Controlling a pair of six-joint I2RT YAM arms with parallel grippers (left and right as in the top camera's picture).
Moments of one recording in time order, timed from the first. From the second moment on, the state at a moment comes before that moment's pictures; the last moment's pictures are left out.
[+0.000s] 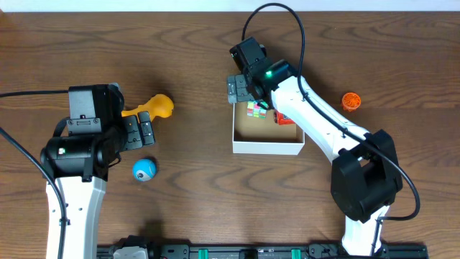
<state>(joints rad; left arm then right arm) 0.04 1.14 1.18 -1.08 -0.04 -0.15 0.58 2.02 1.67 -0.76 0.17 0.44</state>
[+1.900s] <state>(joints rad) 0.04 1.14 1.18 -1.08 -0.04 -0.15 0.59 2.14 1.67 -0.82 0.20 0.58</state>
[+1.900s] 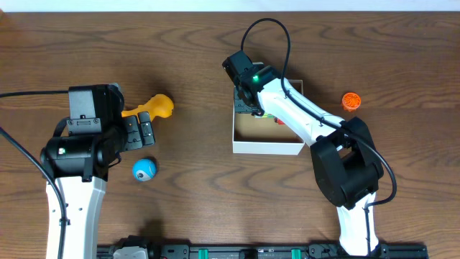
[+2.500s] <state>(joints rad) 0.04 1.14 1.18 -1.09 -0.04 -0.15 0.59 2.14 1.67 -0.79 0.22 0.60</state>
